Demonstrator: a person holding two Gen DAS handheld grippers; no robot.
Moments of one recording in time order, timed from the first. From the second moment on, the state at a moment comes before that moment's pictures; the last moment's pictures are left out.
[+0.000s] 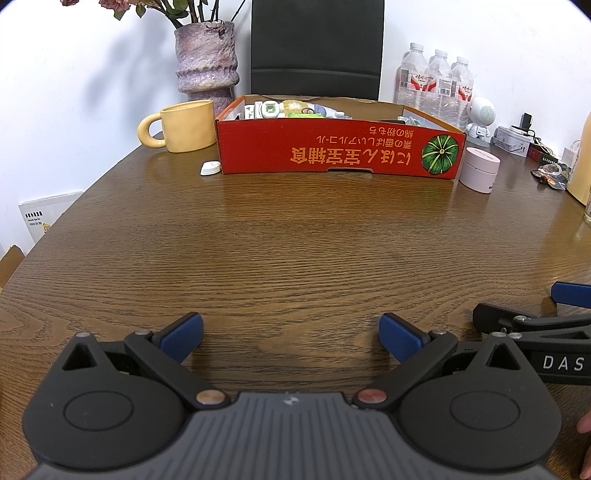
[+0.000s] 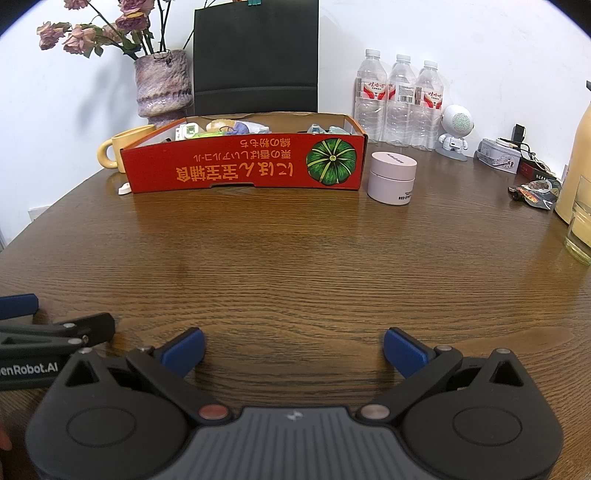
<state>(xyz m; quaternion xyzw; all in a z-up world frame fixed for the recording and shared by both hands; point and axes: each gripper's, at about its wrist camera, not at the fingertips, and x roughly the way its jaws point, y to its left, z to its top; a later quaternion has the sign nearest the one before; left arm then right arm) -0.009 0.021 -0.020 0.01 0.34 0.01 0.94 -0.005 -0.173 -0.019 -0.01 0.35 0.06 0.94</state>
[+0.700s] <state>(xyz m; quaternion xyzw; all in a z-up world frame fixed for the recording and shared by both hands) 0.001 0.024 -0.016 0.01 0.35 -0.01 0.94 -0.002 -0.172 -0.019 -0.01 0.35 0.06 0.94</state>
